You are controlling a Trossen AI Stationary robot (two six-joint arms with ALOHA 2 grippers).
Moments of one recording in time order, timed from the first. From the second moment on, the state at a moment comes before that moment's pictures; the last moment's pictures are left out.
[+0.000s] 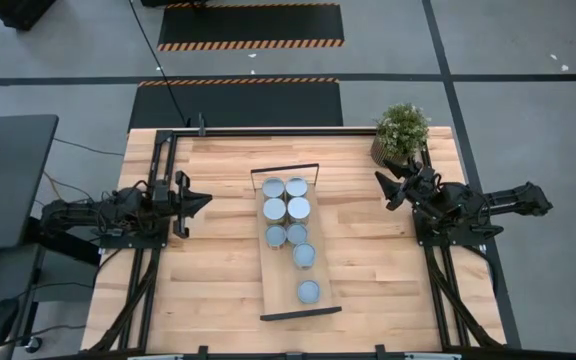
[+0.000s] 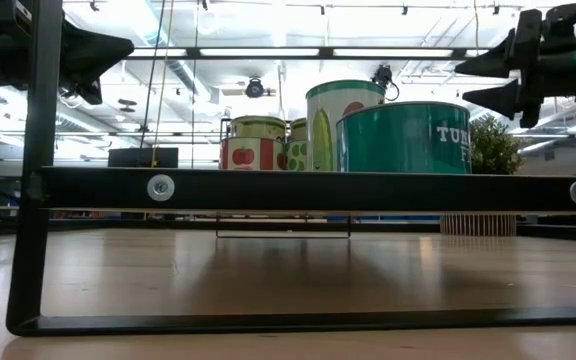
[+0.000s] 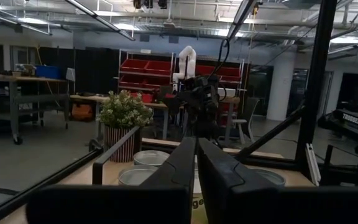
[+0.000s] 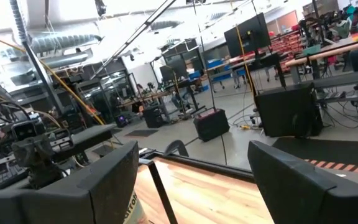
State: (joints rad) left arm -0.03 0.01 0.01 0.25 -0.19 -0.07; right arm 0.10 0.12 0.01 0.39 0.77 0.15
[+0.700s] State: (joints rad) left arm -0.03 0.01 0.01 0.25 -0.19 -0.07; right arm 0.10 0.12 0.01 0.39 0.76 0.15
